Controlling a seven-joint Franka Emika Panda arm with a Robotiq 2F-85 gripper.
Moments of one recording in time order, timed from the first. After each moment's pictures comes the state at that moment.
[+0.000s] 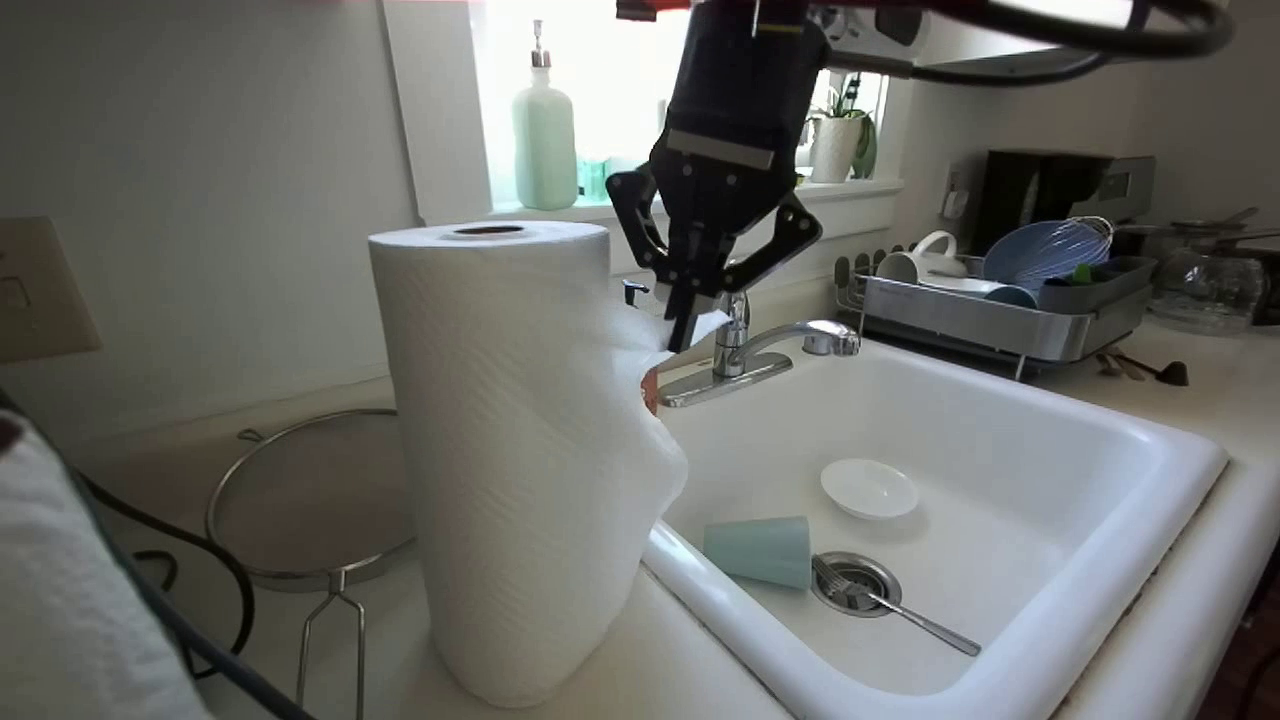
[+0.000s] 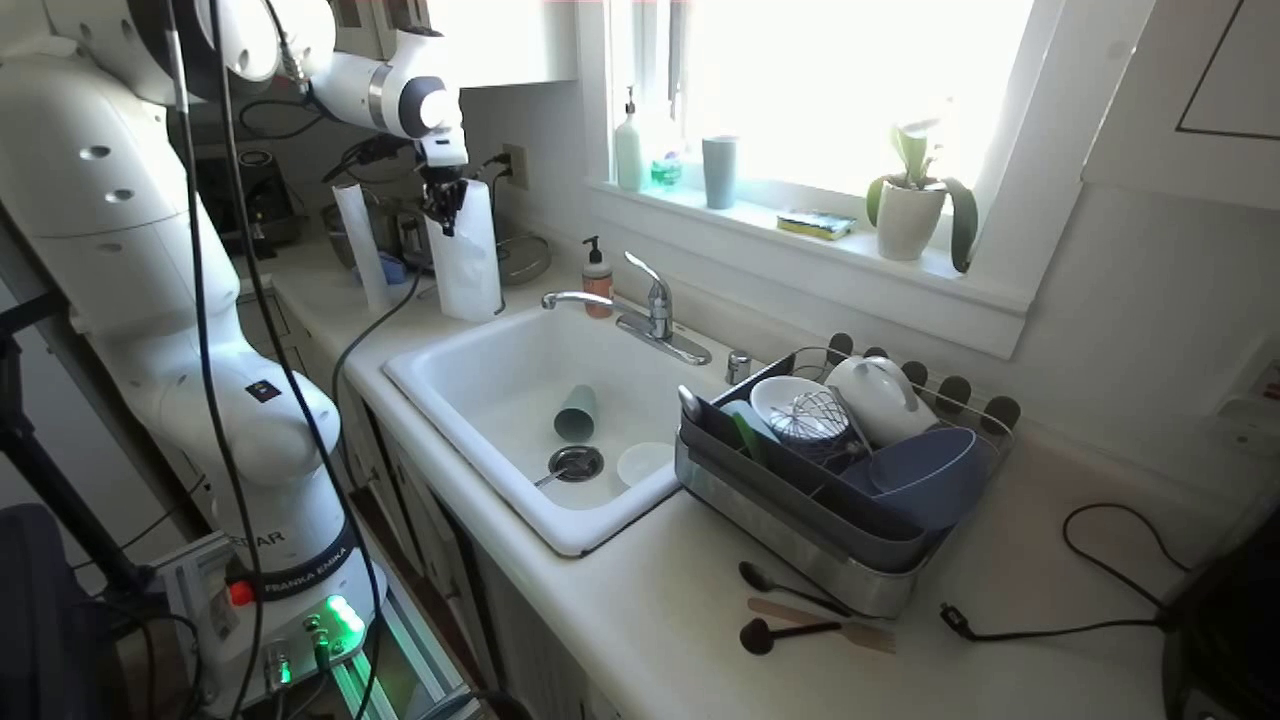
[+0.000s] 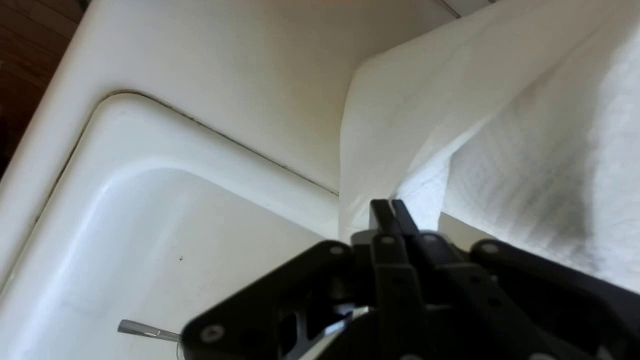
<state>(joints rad) 0.29 -0.04 0.38 -2.05 0.21 2.23 1.64</state>
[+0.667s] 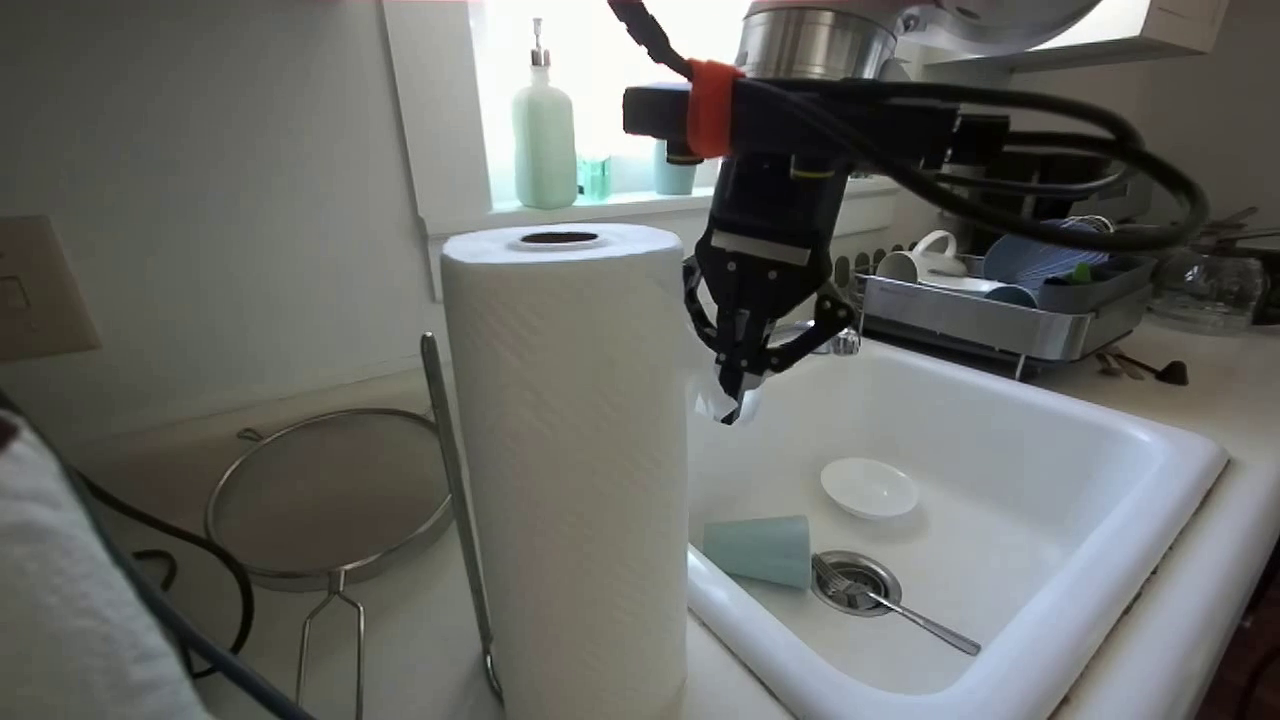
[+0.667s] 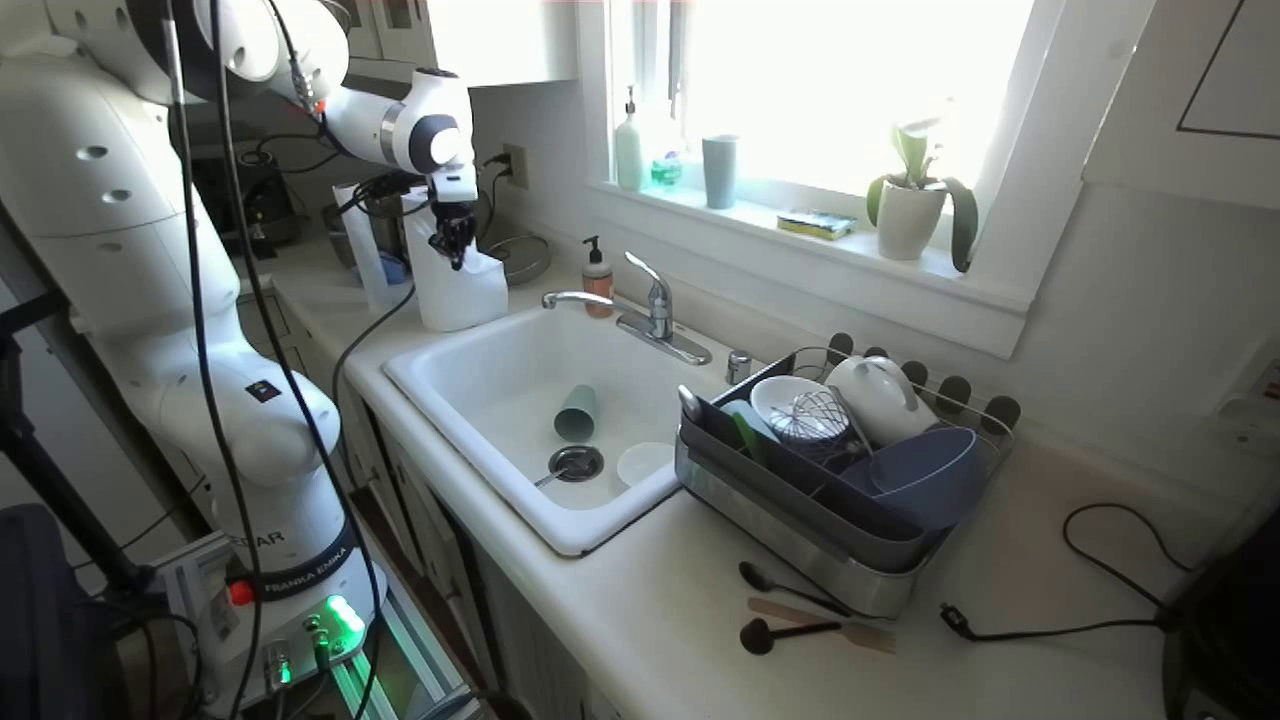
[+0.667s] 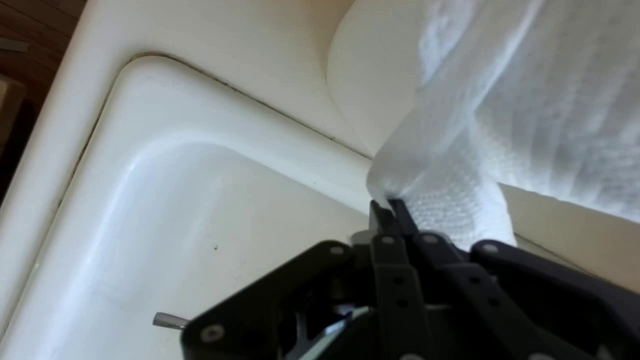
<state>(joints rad) 0.29 -0.04 0.35 -2.18 0.21 2.29 1.63</state>
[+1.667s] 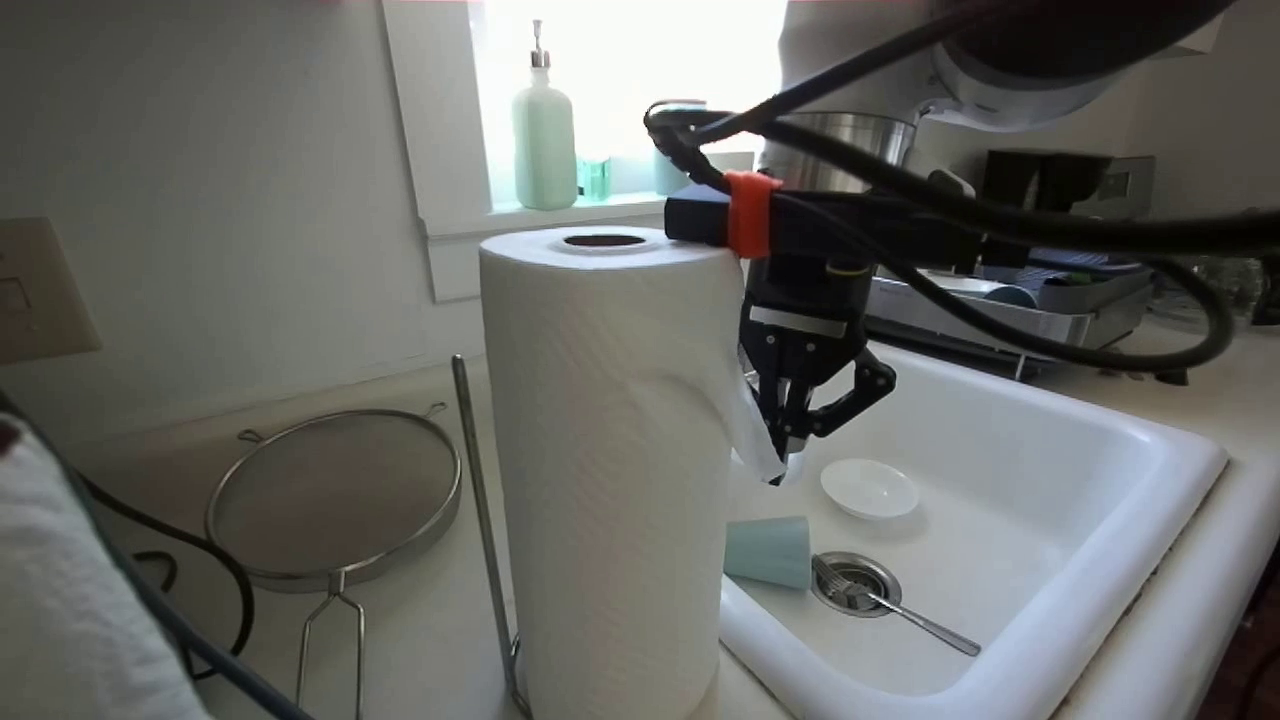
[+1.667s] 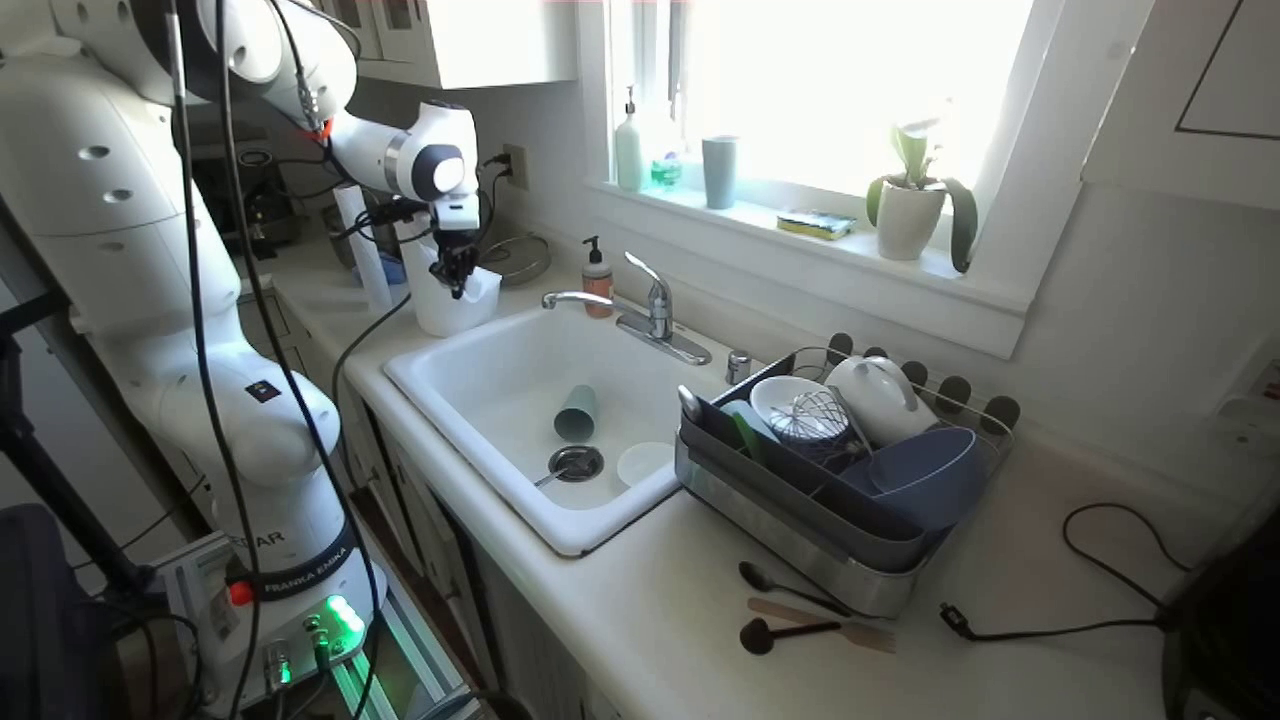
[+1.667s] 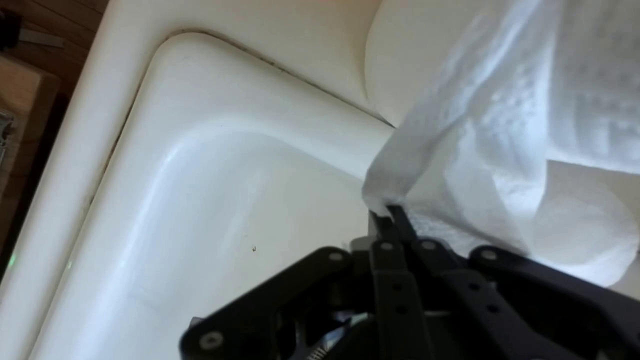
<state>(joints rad) 0.29 -0.03 0.34 -2.27 0.21 2.32 1.63</state>
